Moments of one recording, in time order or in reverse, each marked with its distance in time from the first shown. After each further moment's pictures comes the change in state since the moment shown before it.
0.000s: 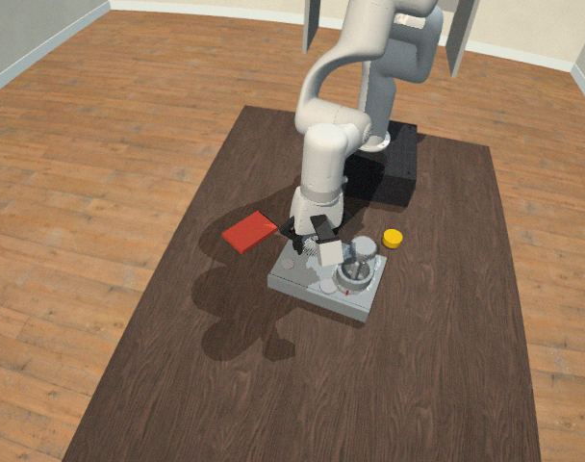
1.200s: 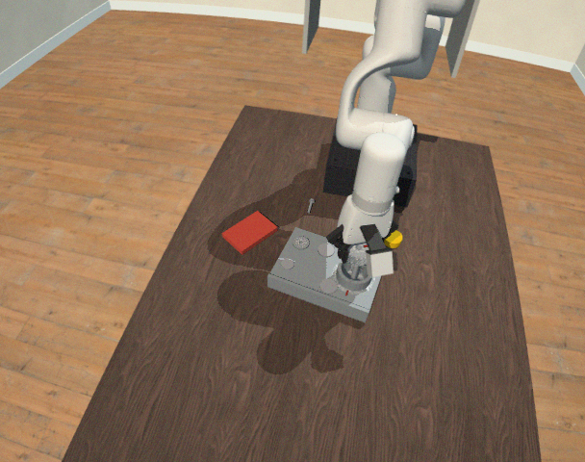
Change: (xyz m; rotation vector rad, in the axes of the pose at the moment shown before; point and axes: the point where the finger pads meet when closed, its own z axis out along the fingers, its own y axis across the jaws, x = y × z) arm 0.051 -0.084 0.000 0.000 0.000 0.047
